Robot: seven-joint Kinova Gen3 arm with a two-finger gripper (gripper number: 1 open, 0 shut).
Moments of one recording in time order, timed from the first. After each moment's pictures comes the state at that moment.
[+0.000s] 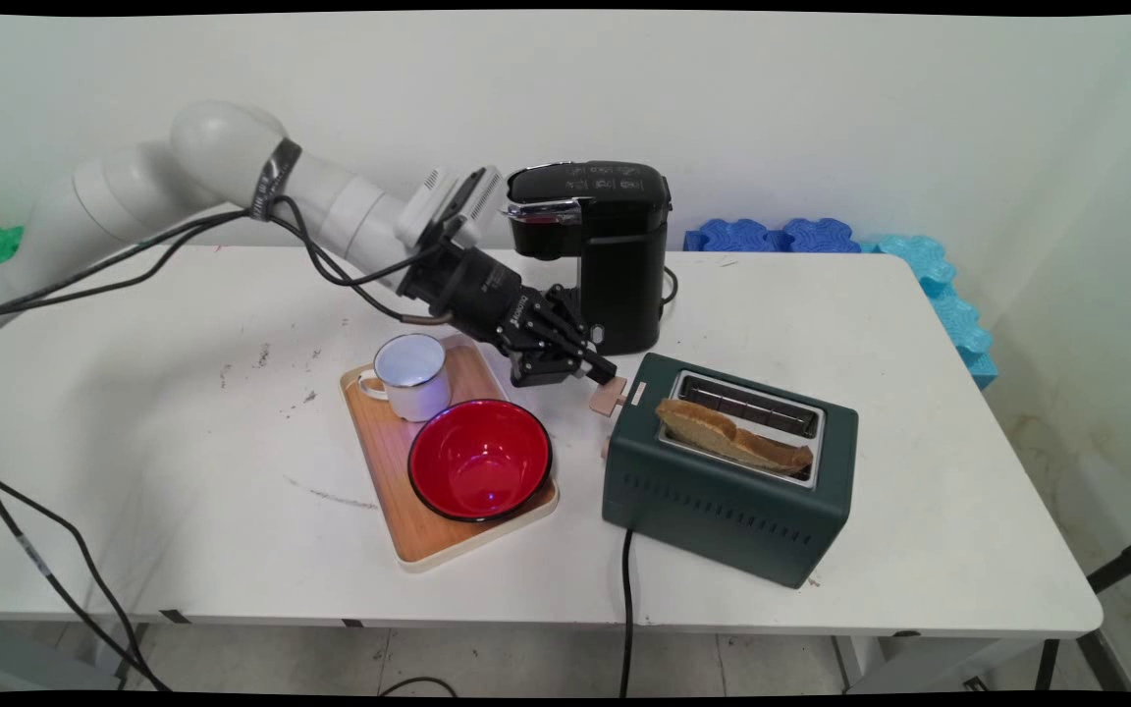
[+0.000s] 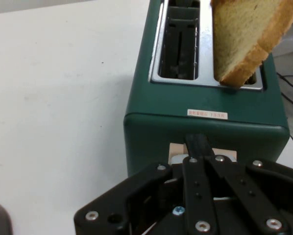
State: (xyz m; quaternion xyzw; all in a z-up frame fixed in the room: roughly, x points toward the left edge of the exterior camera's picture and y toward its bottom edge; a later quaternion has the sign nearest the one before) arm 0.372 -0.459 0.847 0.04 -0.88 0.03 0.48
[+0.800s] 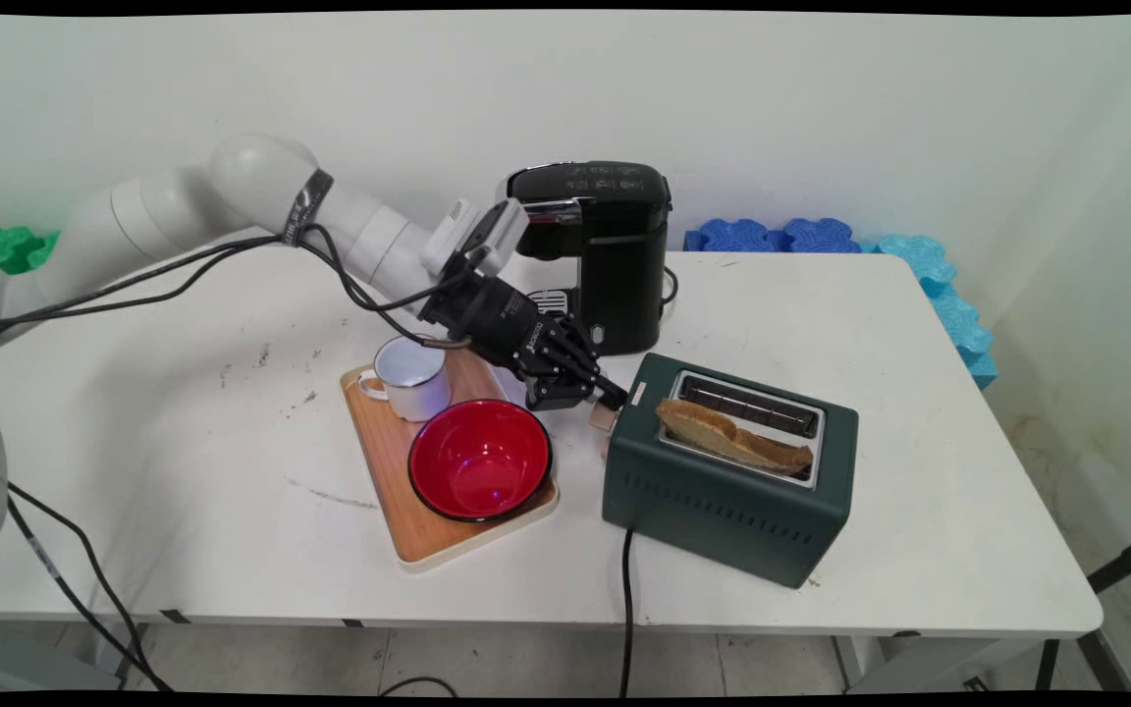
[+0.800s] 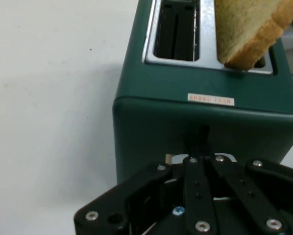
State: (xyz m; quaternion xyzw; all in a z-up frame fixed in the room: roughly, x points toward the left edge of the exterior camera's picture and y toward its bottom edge) arm 0.359 -0.464 0.817 0.05 -0.88 0.01 0.48
